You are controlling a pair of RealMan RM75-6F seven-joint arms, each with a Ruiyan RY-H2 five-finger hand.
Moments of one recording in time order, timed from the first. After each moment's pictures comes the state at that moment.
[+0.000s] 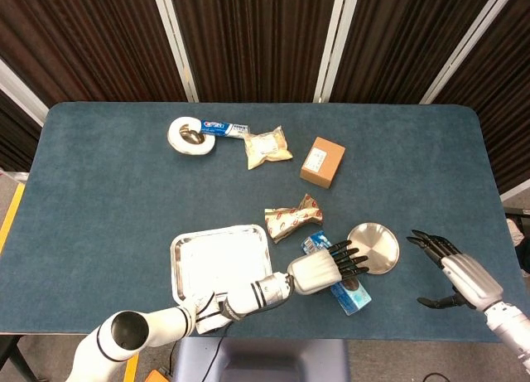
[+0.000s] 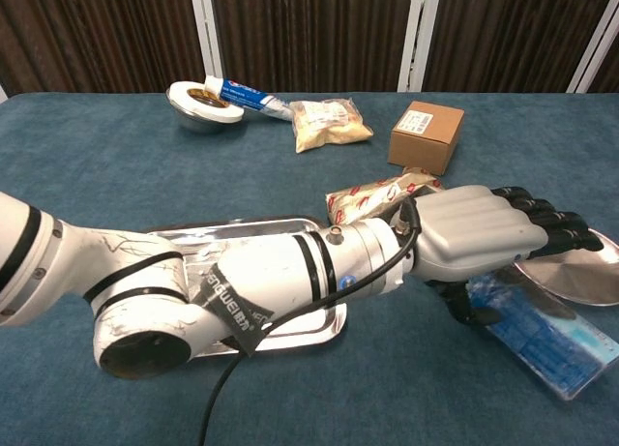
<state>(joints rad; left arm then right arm) -1.26 -2.14 -0.14 -0.80 1.71 0.91 -0.04 0.31 -0.91 -0.15 -1.56 -1.75 1.24 0.62</state>
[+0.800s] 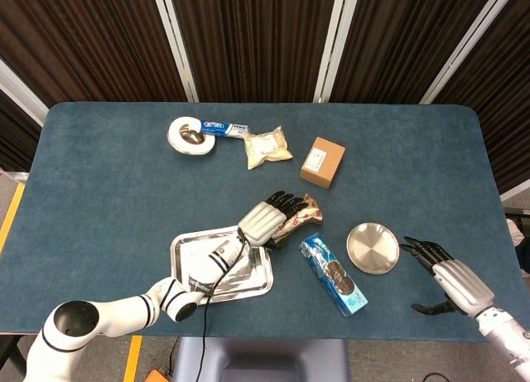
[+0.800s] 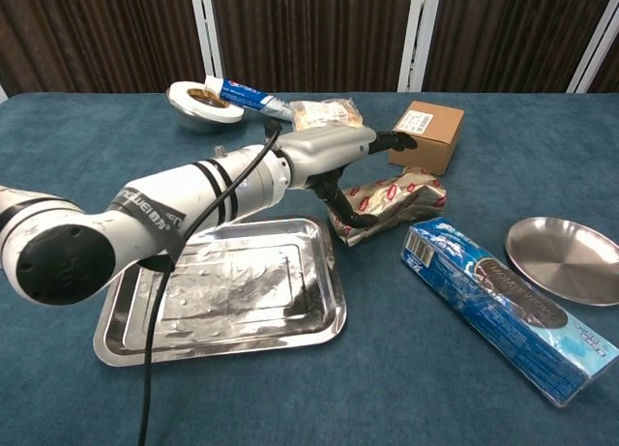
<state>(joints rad) -1.10 -1.92 -0.26 -1.01 1.33 0.77 -0.02 0.30 -0.93 -0.16 -1.58 -1.76 1.24 0.54</state>
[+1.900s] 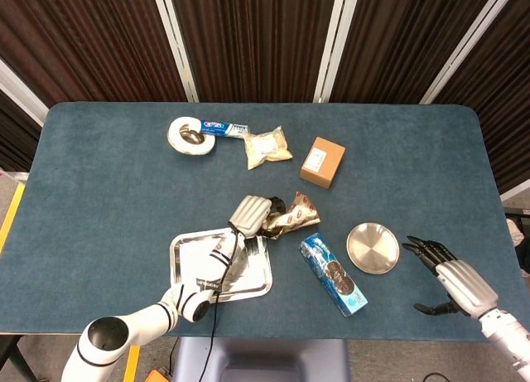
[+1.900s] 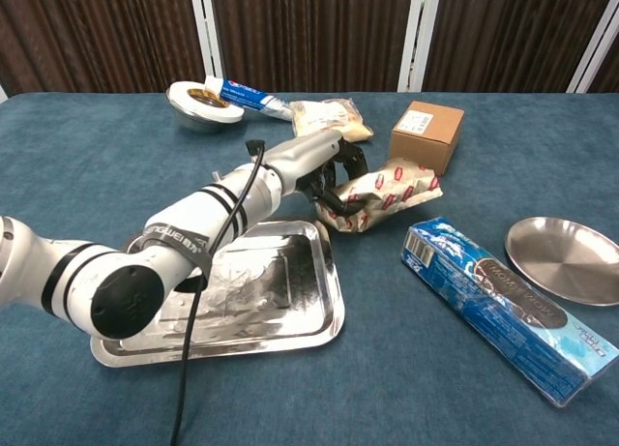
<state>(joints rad) -1.10 -2.14 -0.30 -0.66 1.28 0.86 -0.22 0.29 -0.92 -0.17 -1.59 -1.75 1.26 0.52</state>
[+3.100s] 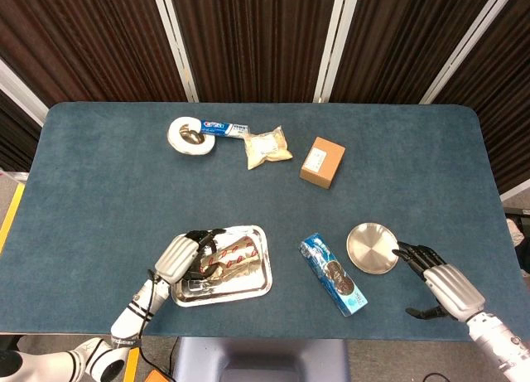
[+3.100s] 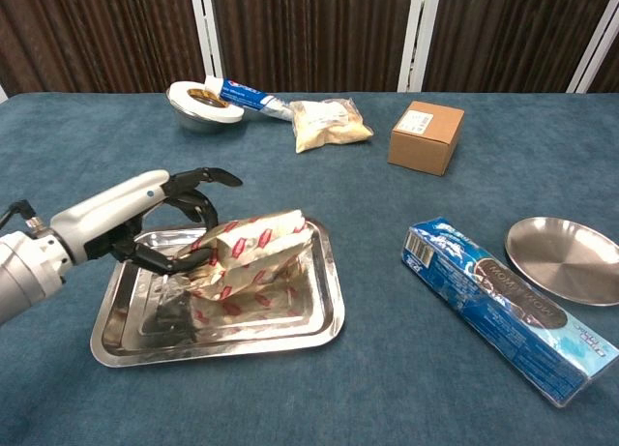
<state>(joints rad) -0.62 -1.71 0.04 -1.24 1.48 1.23 -0.28 0.28 -0.96 -0.16 -1.63 -1.74 1.22 0.39</state>
